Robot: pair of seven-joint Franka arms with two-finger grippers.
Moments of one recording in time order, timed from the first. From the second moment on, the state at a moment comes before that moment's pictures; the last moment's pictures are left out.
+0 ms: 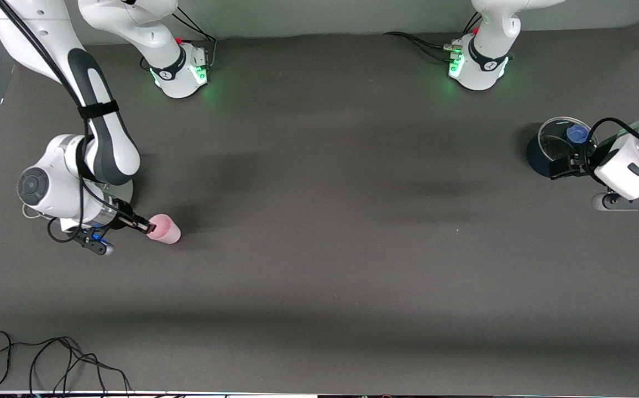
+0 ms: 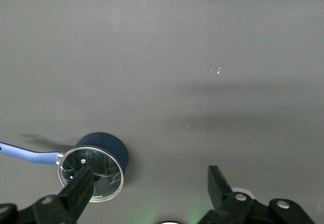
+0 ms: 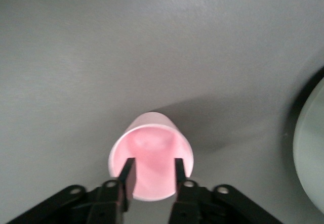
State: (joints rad) left arm 0.10 0.10 -0.15 -1.64 0.06 1.57 -0.05; right arm 0.25 0.29 -0.26 -2.06 0.22 2.28 0.34
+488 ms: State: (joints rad) left arm 0.06 0.10 -0.09 -1.63 0.00 1.59 -0.04; right arm 0.25 0.11 -0.26 -1.77 0.20 1.82 0.34
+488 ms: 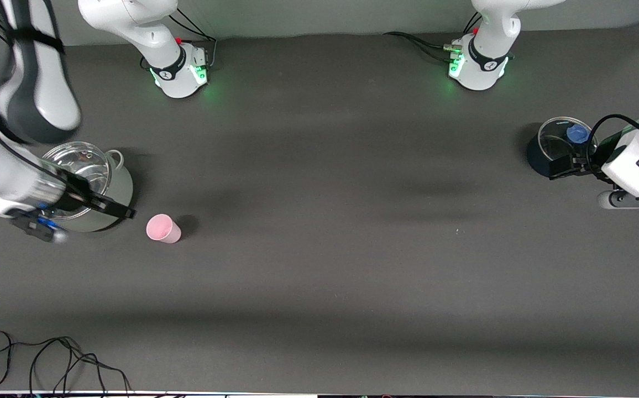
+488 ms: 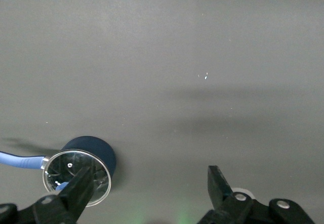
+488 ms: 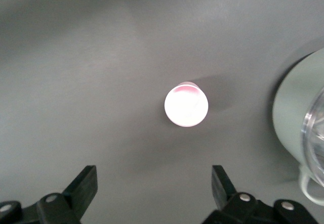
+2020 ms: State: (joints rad) left arm -0.09 0.09 0.07 -1.63 -0.02 1.59 -0.03; right arm 0.27 0.03 -0.28 -1.58 -0.01 1.59 0.10
